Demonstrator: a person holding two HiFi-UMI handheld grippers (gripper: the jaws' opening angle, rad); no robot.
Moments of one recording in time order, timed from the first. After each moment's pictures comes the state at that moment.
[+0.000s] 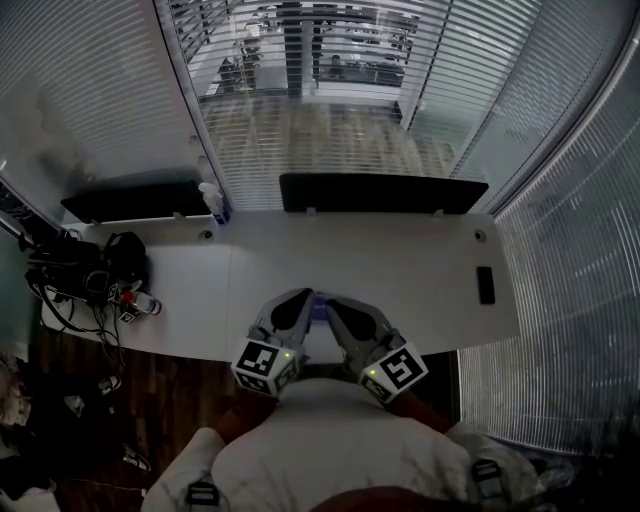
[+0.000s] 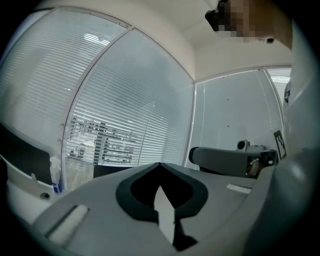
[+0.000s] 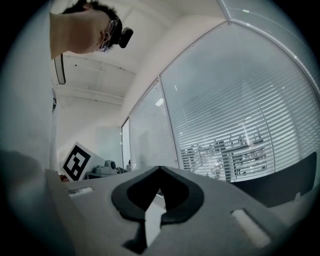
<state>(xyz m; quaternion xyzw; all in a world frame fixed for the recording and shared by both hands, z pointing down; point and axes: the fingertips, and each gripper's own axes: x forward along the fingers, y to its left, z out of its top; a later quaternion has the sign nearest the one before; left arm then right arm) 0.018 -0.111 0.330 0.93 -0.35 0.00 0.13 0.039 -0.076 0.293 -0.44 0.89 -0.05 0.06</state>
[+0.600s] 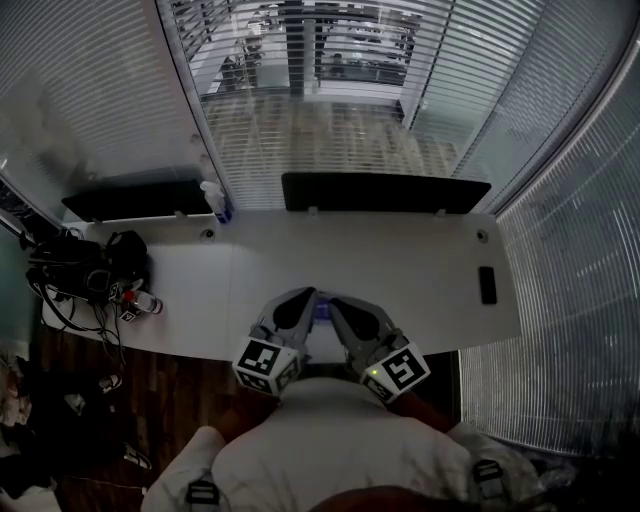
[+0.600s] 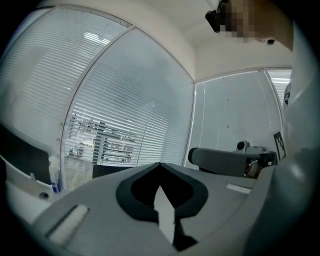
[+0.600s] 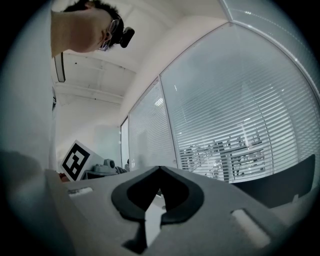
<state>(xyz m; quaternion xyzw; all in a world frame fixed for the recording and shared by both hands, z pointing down) 0.020 -0.111 0.326 0.93 -0.34 -0.01 0.13 0.040 -0.078 0.291 -0.45 0.89 -0.04 0.05</state>
